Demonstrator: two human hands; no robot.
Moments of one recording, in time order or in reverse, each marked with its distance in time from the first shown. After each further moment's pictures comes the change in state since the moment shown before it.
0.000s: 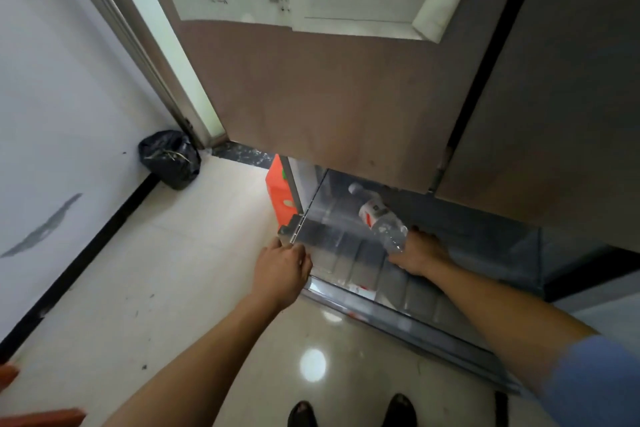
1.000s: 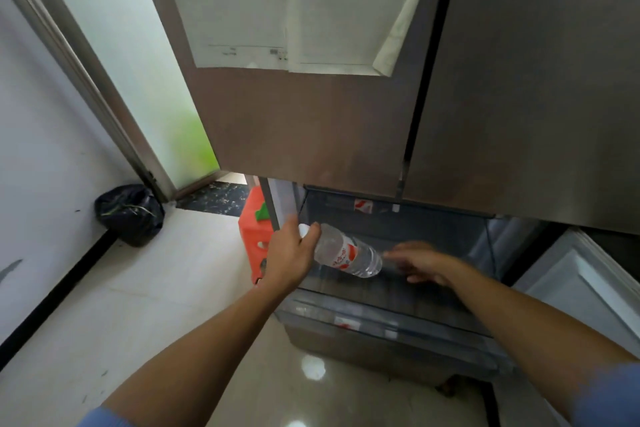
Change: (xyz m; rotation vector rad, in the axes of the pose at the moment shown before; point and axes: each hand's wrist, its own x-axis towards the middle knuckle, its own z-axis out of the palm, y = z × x) left_hand 0.023 0.050 -0.062 -0.762 0.166 -0.152; right_hand -0.051 0.029 -0.038 0.871 -0.192 0.103
